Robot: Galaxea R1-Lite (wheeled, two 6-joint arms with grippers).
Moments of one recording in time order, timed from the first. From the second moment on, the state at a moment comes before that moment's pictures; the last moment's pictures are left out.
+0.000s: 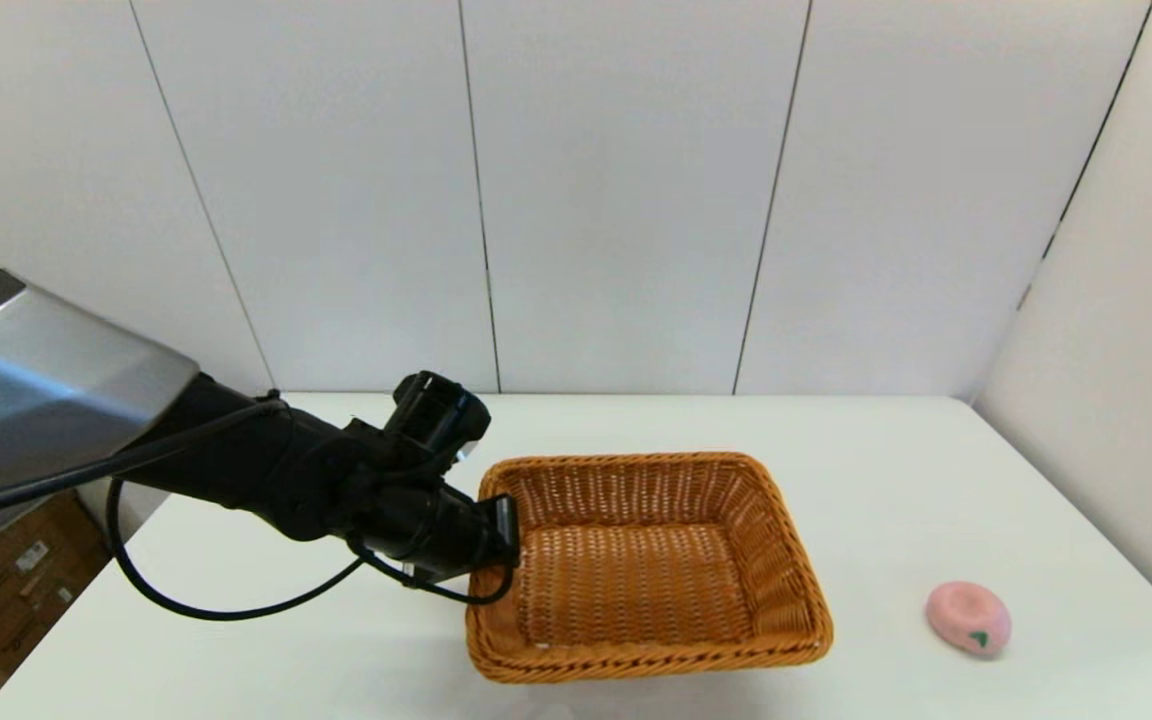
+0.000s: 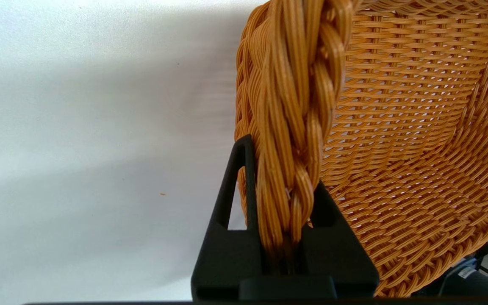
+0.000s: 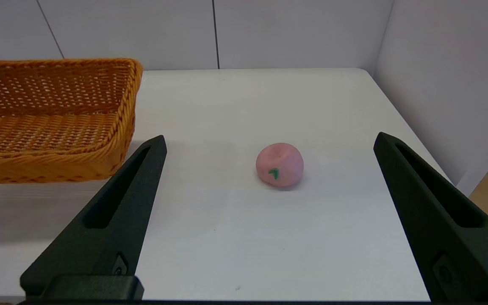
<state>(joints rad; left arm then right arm) -0.54 2.03 -1.04 0.03 -0.21 -0.67 0.00 0.00 0.00 0.00 -0.02 0.02</state>
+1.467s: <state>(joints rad) -0.55 2.11 -1.05 0.00 -0.23 -0.66 0.00 0.00 0.00 0.00 -0.02 0.02</state>
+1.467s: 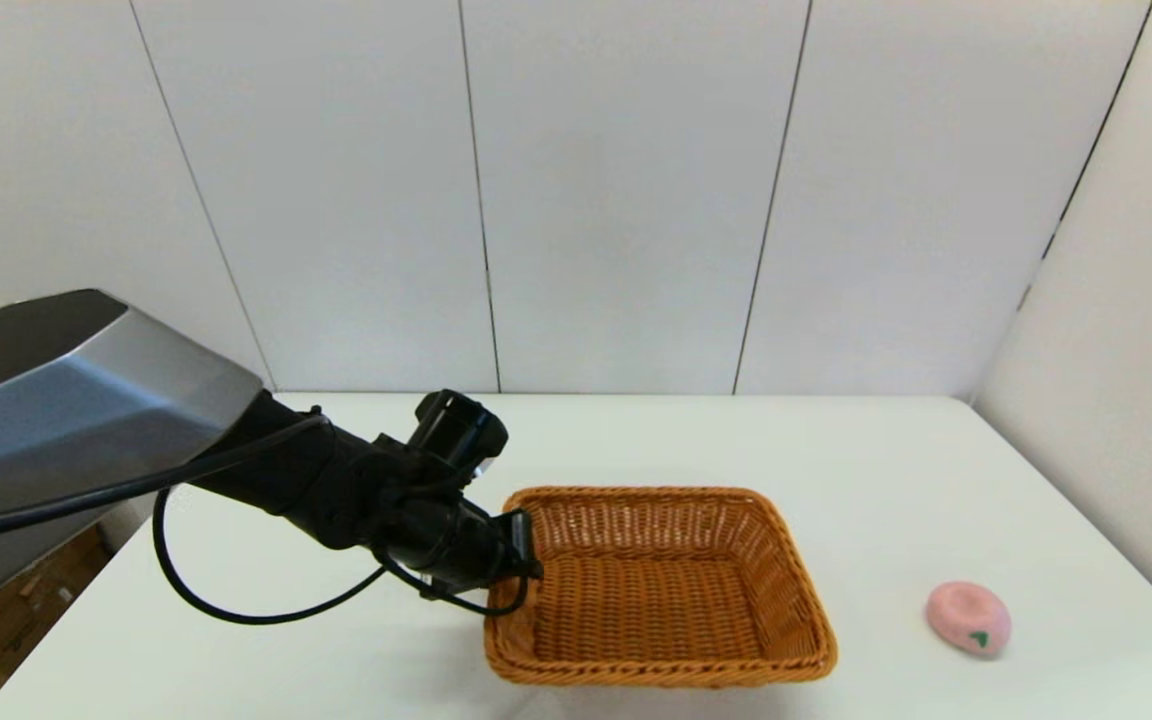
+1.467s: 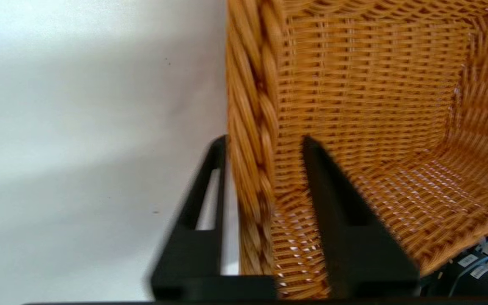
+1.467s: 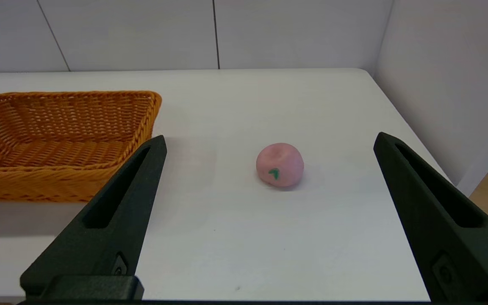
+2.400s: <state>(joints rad) -0.54 1.29 -1.00 0.09 -0.21 -0.55 0.00 0.00 0.00 0.00 -0.02 0.02</state>
